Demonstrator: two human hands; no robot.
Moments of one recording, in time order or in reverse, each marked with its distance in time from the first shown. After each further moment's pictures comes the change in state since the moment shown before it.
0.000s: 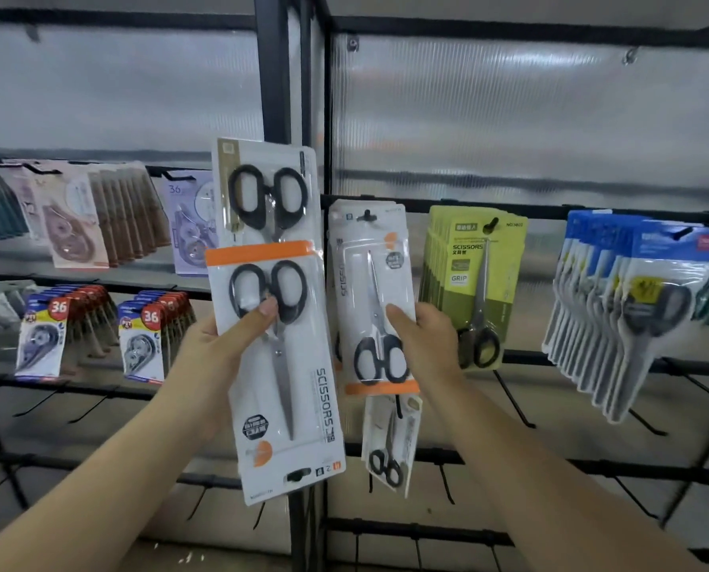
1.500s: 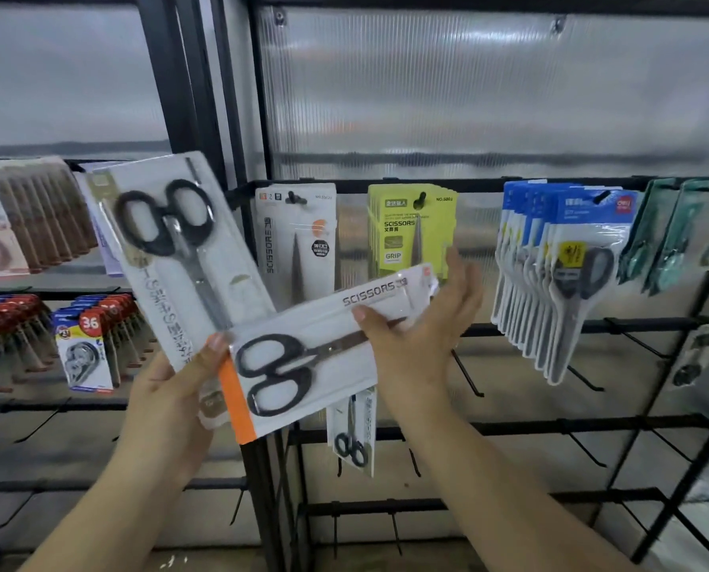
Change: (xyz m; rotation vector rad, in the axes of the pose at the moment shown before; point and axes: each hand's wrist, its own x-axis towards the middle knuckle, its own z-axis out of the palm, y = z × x) left_hand -0.022 -0.040 0.023 -0.070 0.077 0.043; right_hand -0.045 -0.011 -0.036 0.037 0.380 -0.241
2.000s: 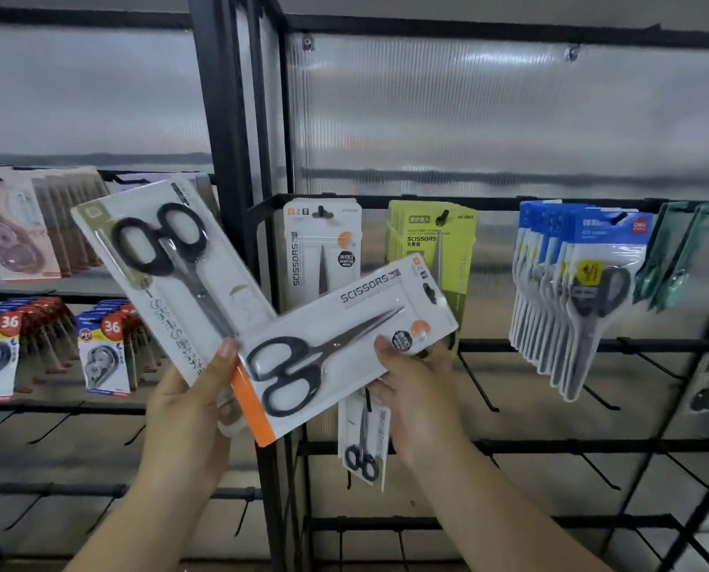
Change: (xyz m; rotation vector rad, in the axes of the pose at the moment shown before) left_hand -0.004 0.001 -0.008 -0.026 0.137 0.041; right_hand -0.026 -0.002 -0.001 0.682 -0.233 0.690
